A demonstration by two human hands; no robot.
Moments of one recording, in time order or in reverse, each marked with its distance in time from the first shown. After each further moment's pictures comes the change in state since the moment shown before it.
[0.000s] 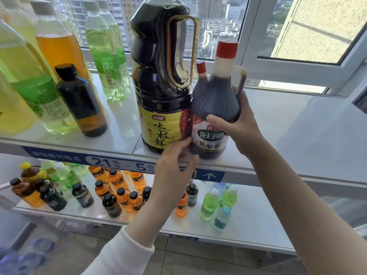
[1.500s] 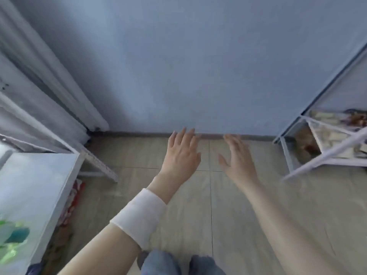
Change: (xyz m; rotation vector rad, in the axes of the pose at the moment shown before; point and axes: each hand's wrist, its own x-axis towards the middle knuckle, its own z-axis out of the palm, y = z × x) left_hand -0.541 0.196 0.184 0.063 -1.185 1.534; right_hand -0.793 -0.105 -0.006 -1.122 1.403 1.085
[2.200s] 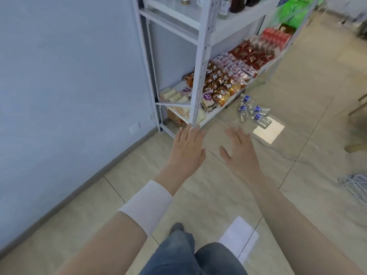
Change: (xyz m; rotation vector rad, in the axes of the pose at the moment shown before) left_hand 0.226 0.396 0.111 -0.302 -0.219 0.811; right_hand -0.080 0.322 -0.225 -0.255 0.404 0.725
